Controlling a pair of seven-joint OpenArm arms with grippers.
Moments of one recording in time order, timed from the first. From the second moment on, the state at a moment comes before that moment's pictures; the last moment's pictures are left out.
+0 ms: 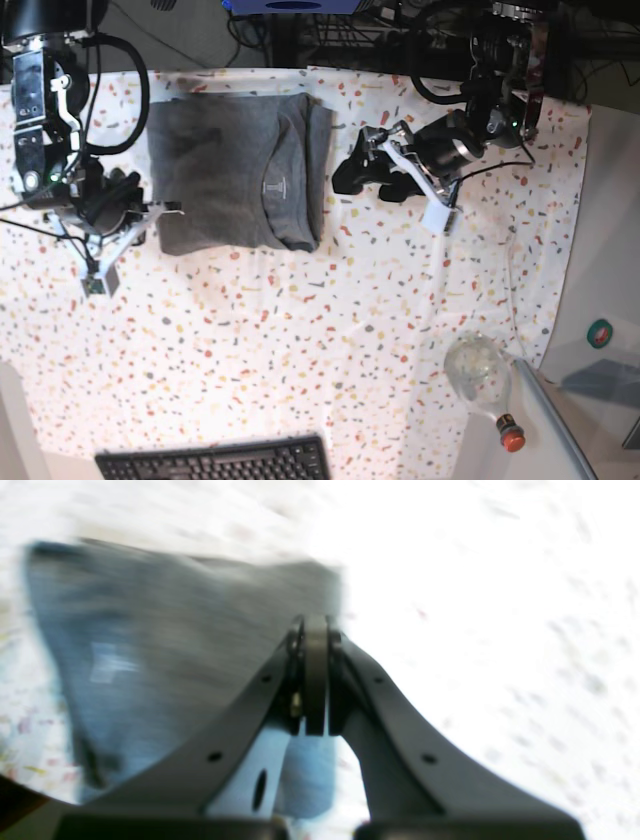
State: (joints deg) left arm 14.1 -12.5 0.6 87.3 -43.6 -23.9 40.8; right arm -7.3 13.9 -0.8 104.0 18.6 -0.7 -62.2
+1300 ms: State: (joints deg) left arm -8.7 -11.4 24.9 63.1 -41.5 -16.6 48.1; right arm -11.2 13.8 31.1 97.5 18.4 16.6 -58.9
